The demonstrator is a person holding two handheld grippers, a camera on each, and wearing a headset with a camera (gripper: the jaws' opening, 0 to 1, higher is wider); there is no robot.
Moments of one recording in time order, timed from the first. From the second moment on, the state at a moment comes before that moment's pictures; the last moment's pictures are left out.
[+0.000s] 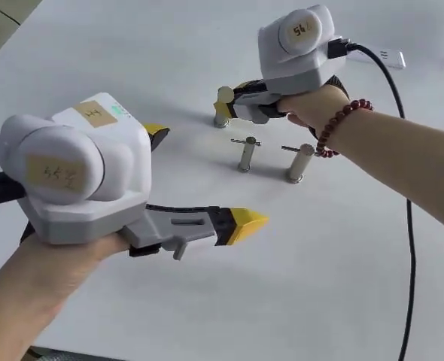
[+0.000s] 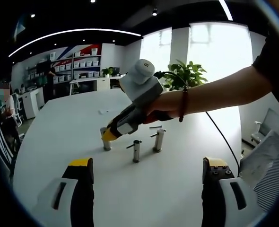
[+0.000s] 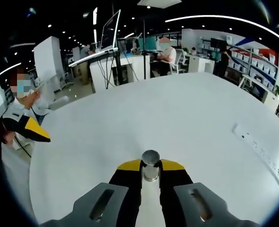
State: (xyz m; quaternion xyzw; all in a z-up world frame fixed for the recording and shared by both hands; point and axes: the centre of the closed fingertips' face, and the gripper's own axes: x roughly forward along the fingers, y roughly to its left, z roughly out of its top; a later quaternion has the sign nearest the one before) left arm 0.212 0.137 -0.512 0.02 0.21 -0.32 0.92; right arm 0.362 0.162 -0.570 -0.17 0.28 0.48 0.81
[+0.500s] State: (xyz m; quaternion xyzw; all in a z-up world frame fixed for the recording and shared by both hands) left arm 0.209 0.146 -0.501 0.03 0.20 -0.31 0.93; right arm 0.313 0.193 -0.557 -0.21 0.27 0.55 0.76
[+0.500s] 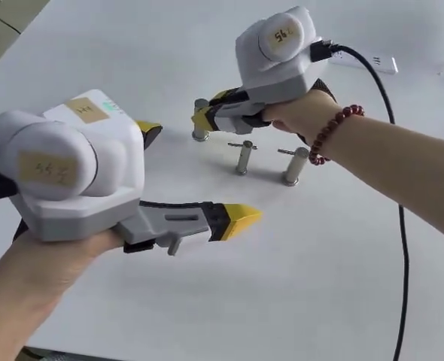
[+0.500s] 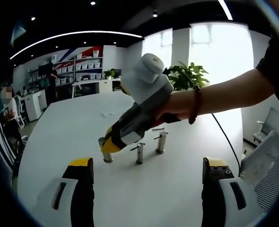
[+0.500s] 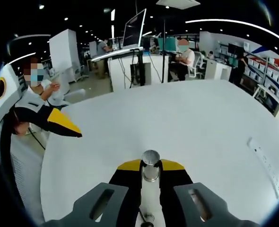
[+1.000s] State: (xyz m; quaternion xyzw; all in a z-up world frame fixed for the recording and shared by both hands) left arm 0.198 0.151 -0.495 0.03 0.20 -0.29 0.93; right arm 0.257 0.188 -0.552 -0.19 0.28 0.60 0.73
